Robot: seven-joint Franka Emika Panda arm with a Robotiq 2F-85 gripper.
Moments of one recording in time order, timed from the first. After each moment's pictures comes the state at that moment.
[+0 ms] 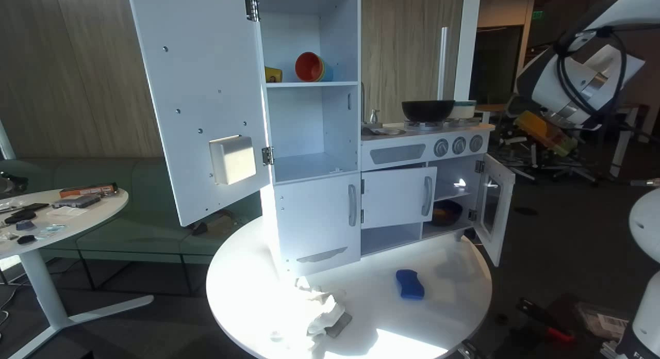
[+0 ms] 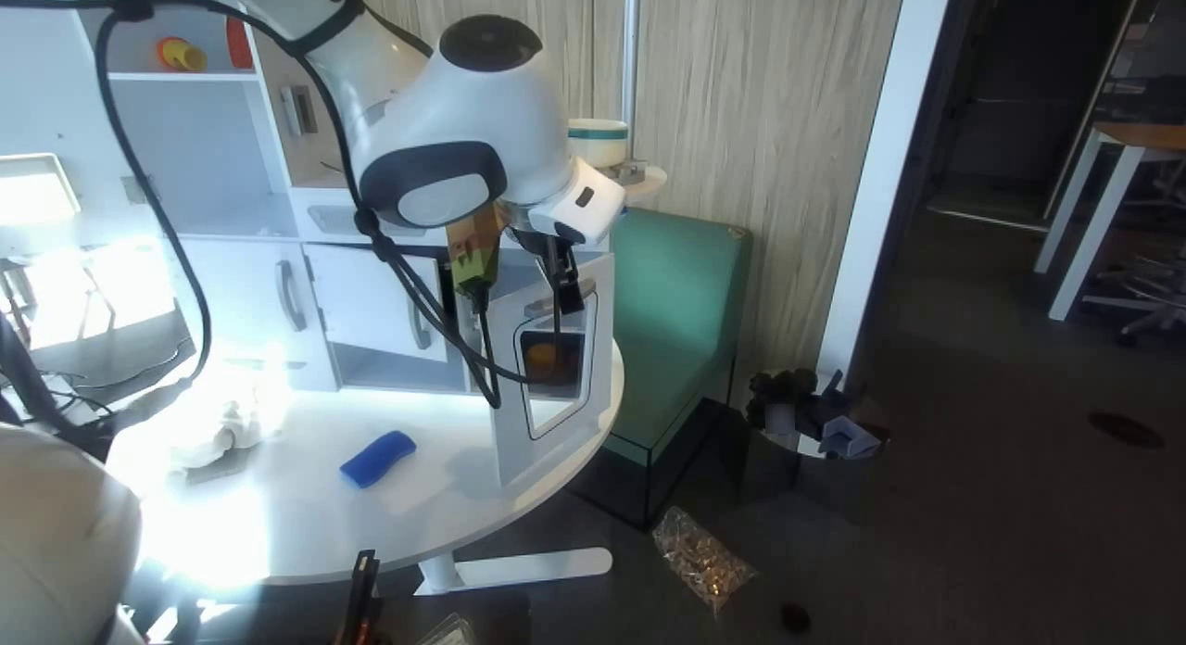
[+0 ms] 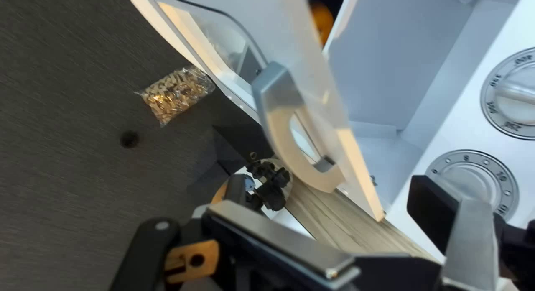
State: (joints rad) arm -0.29 -0.34 -0.35 -2.64 0.64 2.89 0.12
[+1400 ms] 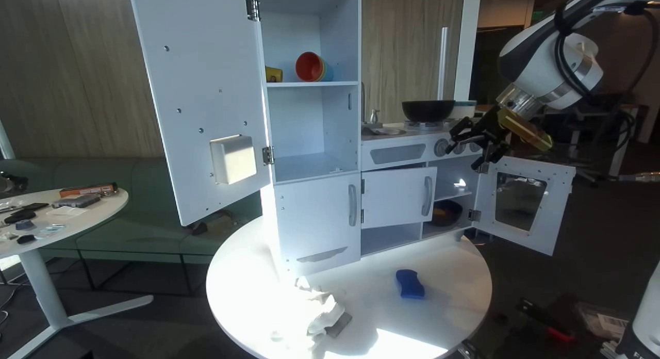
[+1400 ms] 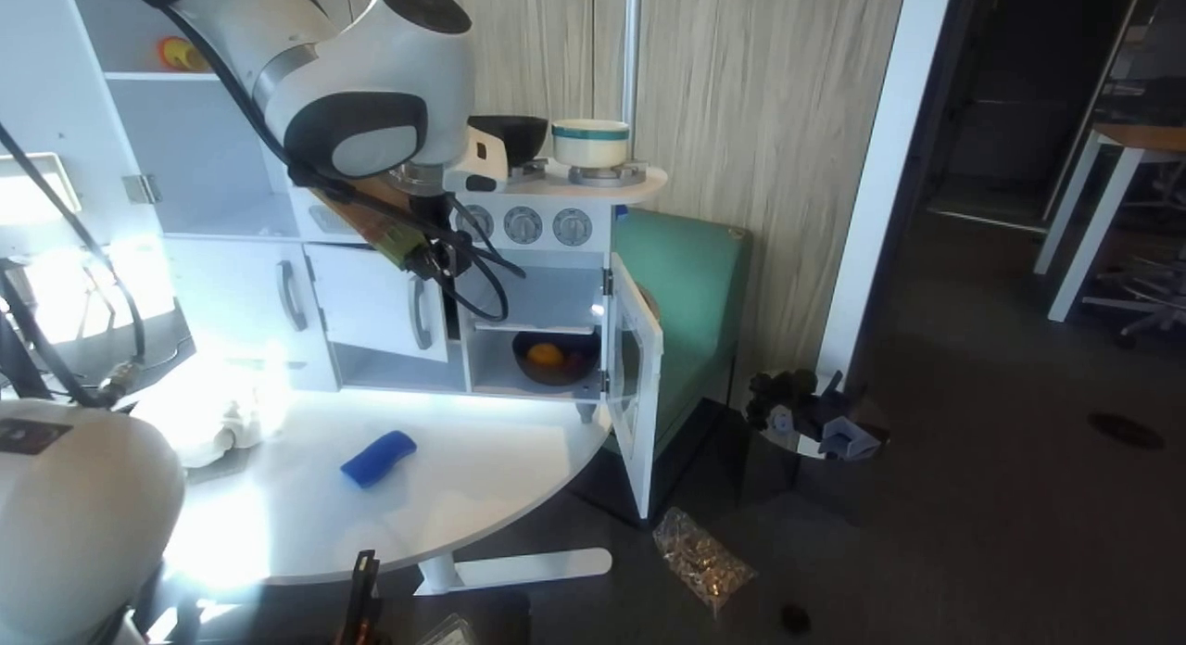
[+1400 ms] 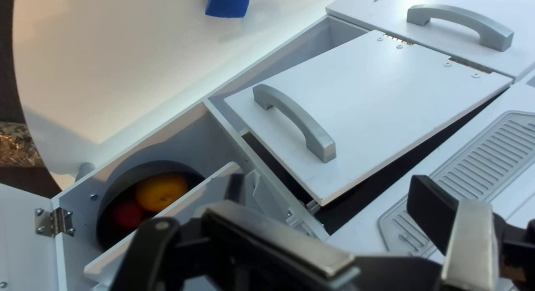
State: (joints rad) arm 0.03 -0.51 -0.42 -2.67 0.50 2.57 -0.20
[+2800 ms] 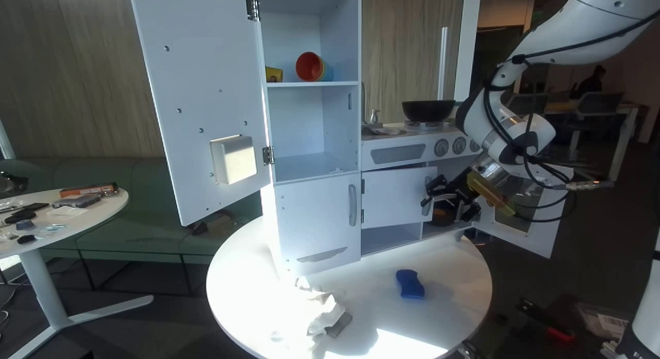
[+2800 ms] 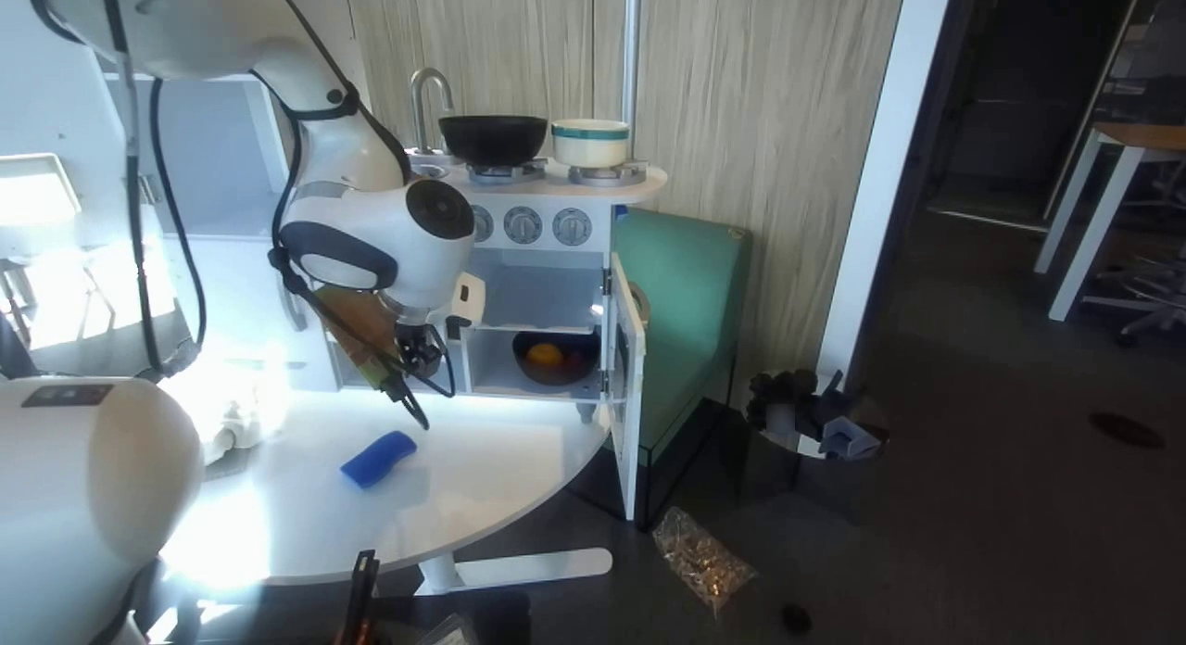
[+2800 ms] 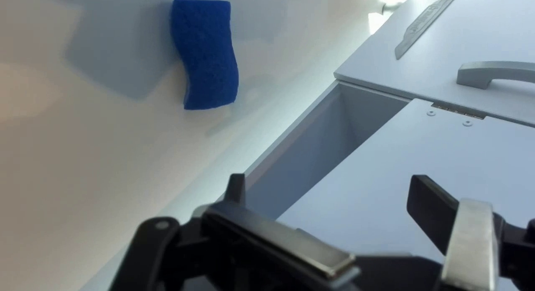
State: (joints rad) arm 0.33 -0.06 -0.59 -2.63 1.34 2.59 -0.80
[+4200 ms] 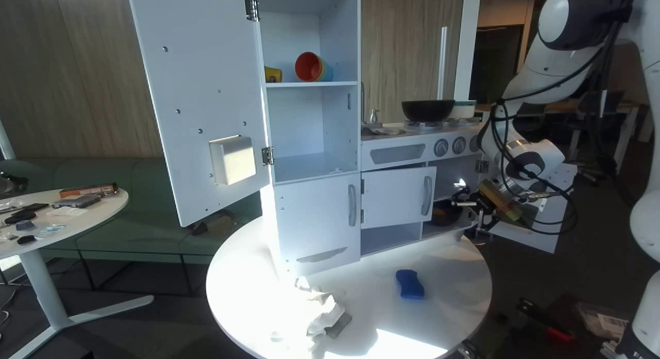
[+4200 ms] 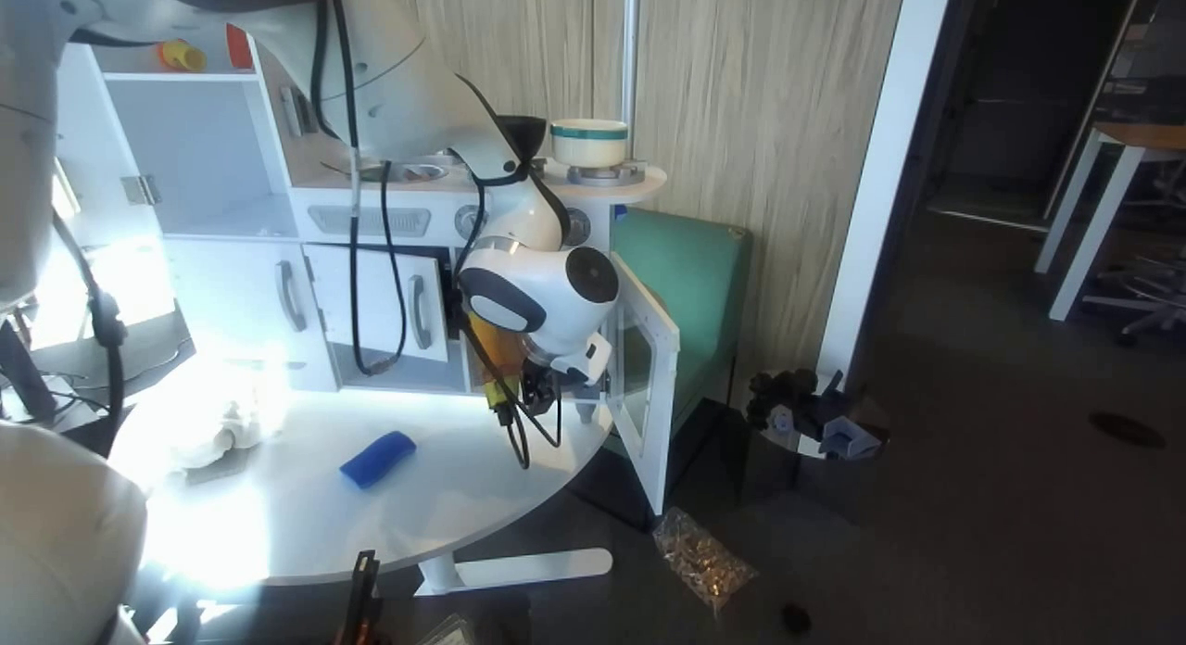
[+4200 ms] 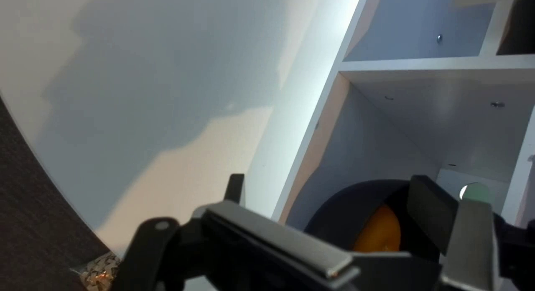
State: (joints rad) arm -0.27 0.41 -0.31 -2.25 1.40 2.41 -0.63
